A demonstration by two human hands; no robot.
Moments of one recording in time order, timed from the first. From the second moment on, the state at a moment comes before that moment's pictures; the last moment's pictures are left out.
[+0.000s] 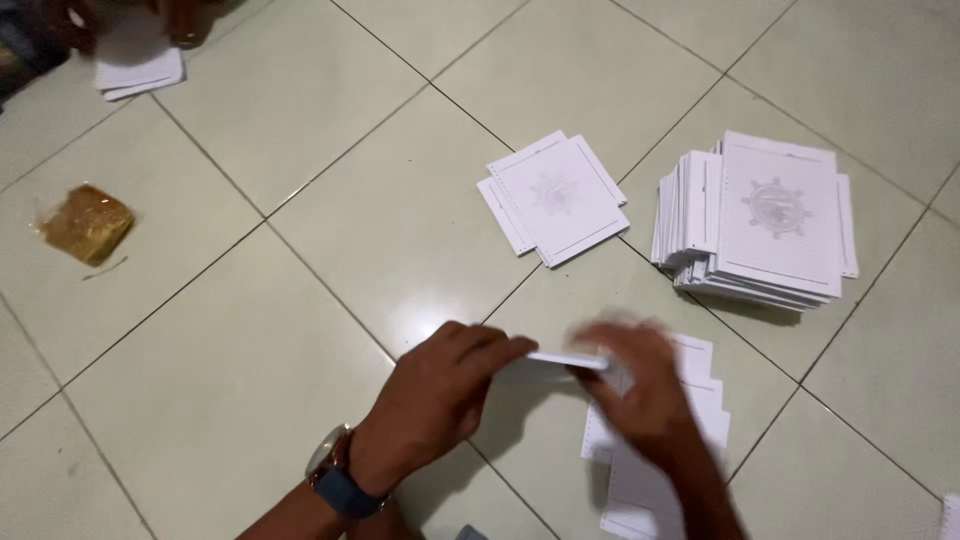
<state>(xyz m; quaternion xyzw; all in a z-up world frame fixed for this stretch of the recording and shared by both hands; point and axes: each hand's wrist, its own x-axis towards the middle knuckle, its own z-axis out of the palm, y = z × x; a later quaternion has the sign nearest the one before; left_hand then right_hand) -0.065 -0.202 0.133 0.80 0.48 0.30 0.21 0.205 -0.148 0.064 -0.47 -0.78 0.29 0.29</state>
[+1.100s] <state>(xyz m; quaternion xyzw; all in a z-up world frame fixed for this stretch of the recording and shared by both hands) -0.039 -0.344 -0.031 0.51 0.59 0.42 0.47 0.129 -0.344 -0.053 -0.70 -0.40 0.42 0.41</state>
